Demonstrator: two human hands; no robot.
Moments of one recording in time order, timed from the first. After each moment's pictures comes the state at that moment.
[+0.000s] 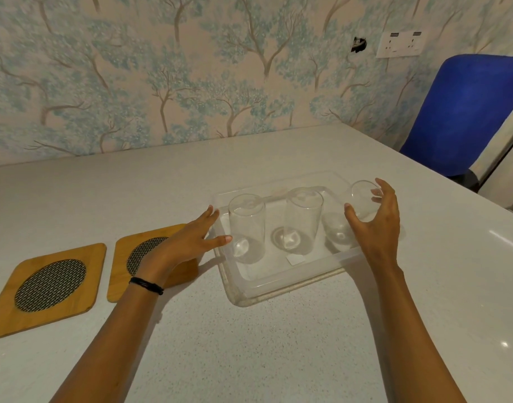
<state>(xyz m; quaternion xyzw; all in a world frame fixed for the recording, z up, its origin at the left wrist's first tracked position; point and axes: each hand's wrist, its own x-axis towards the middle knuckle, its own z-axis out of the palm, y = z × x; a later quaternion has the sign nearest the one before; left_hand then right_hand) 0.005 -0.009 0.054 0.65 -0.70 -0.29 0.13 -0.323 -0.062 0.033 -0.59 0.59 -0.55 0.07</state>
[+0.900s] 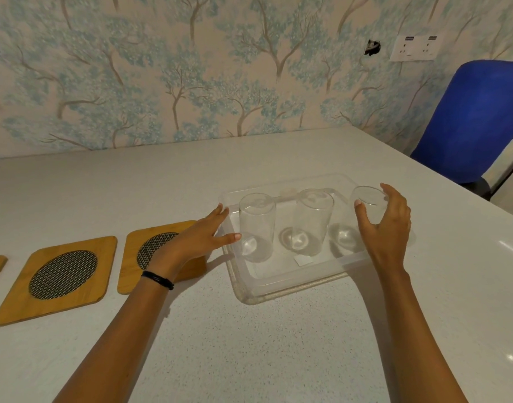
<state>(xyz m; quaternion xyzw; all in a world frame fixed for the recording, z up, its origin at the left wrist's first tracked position) 0.006 -0.008 0.053 0.65 -0.69 -0.29 0.14 -0.315 -0.059 0.039 -0.60 0.60 -0.53 0.02</state>
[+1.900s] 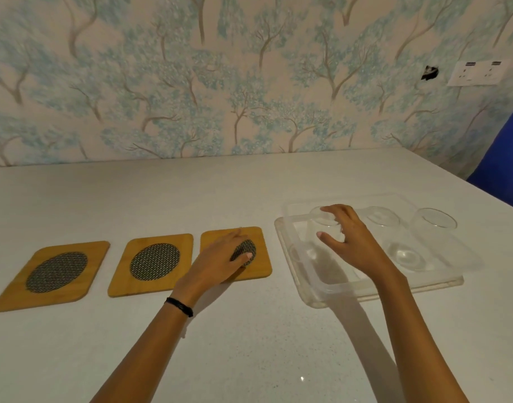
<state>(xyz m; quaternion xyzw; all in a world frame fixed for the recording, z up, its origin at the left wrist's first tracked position) 0.087 0.065 0.032 0.67 -0.70 -0.15 0.21 -0.184 -0.017 0.072 -0.83 0.44 -0.31 0.18</state>
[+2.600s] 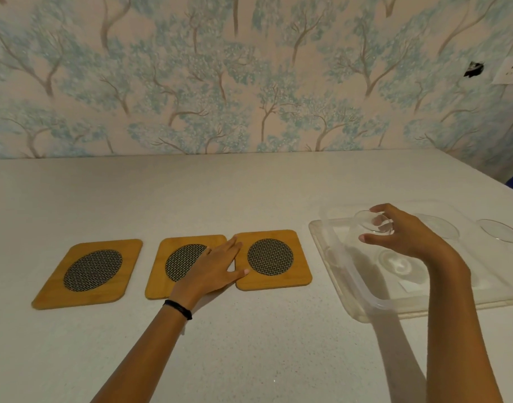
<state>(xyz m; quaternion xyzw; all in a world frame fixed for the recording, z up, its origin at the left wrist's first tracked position) 0.169 0.078 0.013 0.69 -0.70 -0.14 0.07 -0.168 -0.041 0.103 -0.78 0.54 -0.20 0.24</state>
